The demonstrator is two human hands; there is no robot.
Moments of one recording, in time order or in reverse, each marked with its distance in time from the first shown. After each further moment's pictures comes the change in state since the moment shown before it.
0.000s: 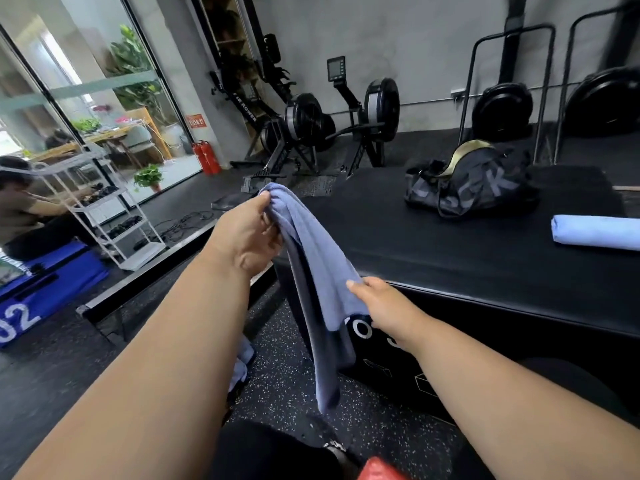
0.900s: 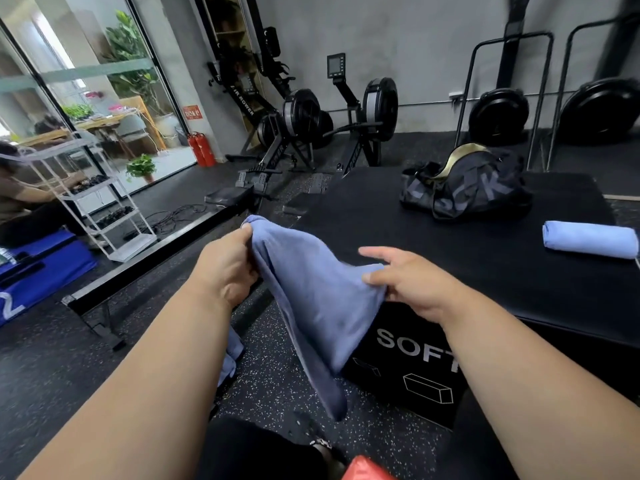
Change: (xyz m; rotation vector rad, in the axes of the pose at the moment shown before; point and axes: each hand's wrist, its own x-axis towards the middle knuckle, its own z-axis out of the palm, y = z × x) left_hand 0.006 -0.038 -0.038 0.116 0.146 0.011; right_hand -0.008 -0.041 -0.054 0.118 -0.109 -0.095
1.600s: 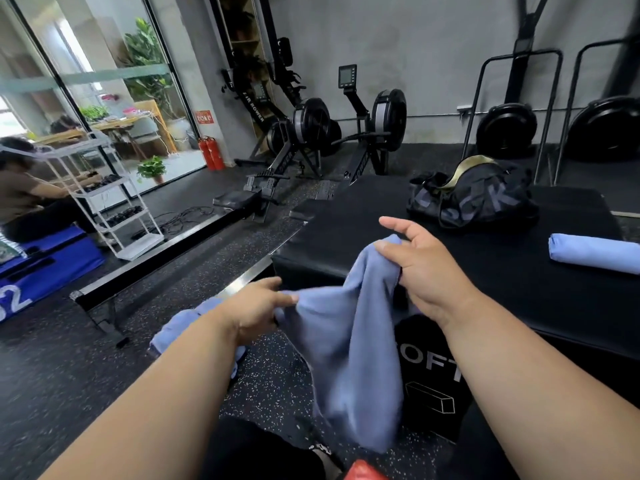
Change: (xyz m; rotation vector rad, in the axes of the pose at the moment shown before) left_hand -0.013 -0.059 -0.033 0.428 -0.313 -0.178; right_hand -0.015 -0.023 0.015 0.215 0.175 -0.249
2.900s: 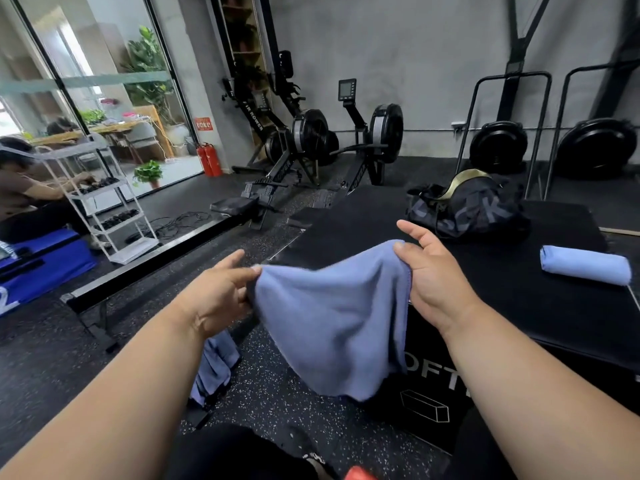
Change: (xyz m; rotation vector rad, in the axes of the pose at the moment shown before) left_hand -0.034 0.029 -0.035 -0.361 0.107 0.177; right_hand -0.001 0.004 -0.007 0.150 0.076 -0.008
